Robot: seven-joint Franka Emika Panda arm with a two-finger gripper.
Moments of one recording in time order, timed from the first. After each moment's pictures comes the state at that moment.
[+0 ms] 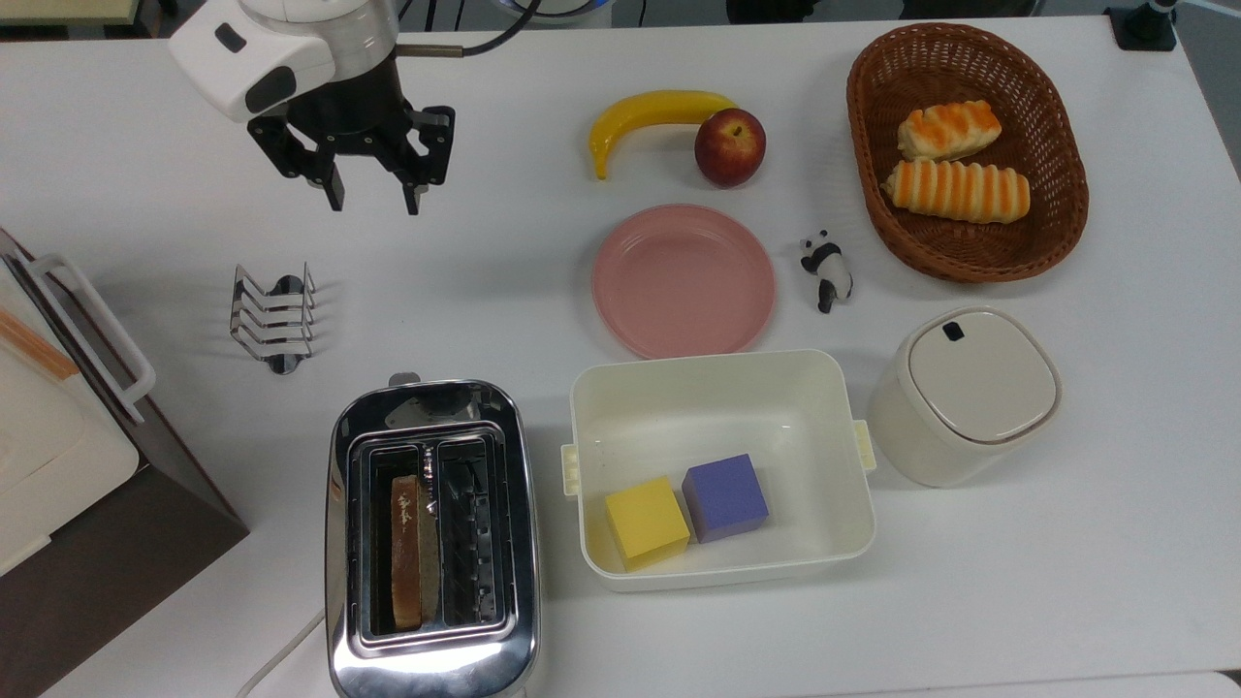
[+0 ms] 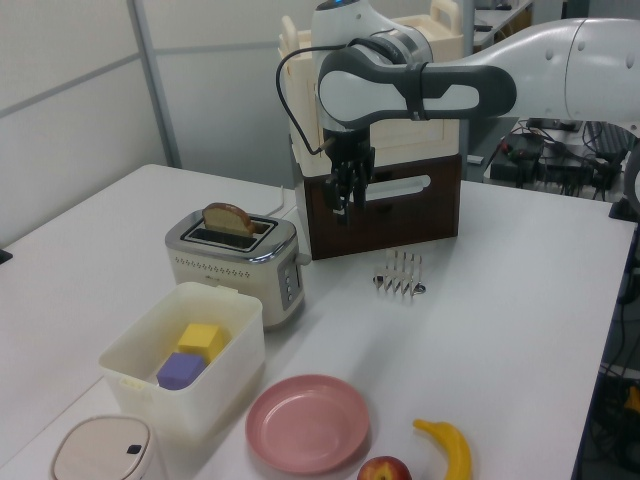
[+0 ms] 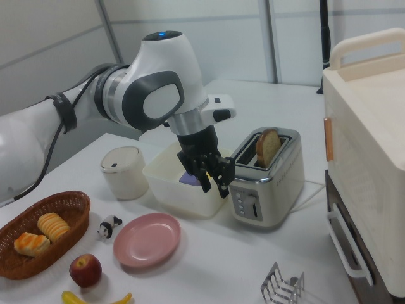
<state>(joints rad) -0.13 0.32 0.01 -1.34 -0.07 1.71 -0.12</state>
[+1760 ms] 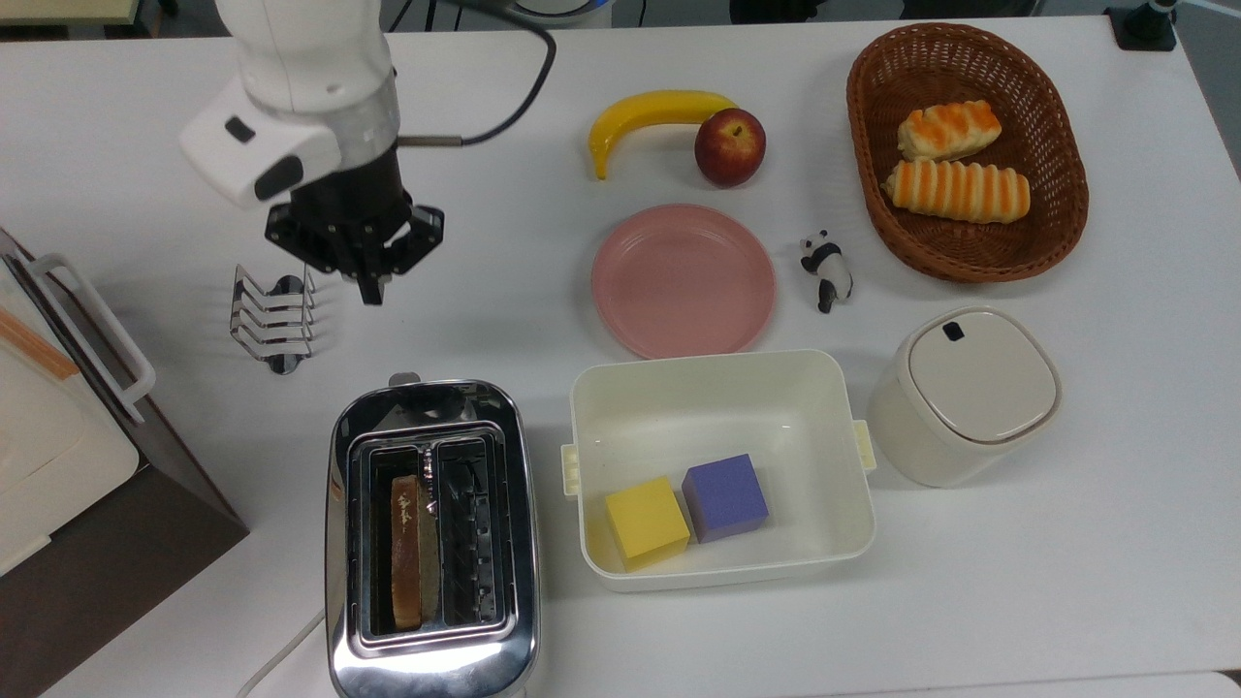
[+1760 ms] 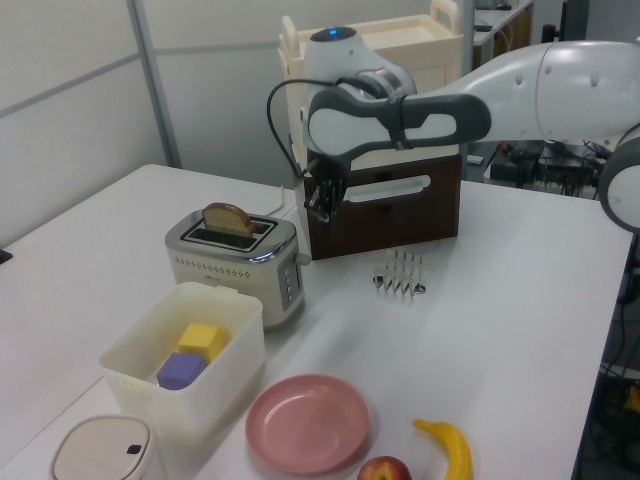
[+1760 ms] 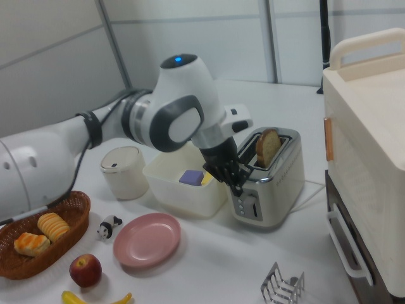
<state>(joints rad) -0.13 0.42 0.01 -1.35 -0.06 1.95 -0.15</state>
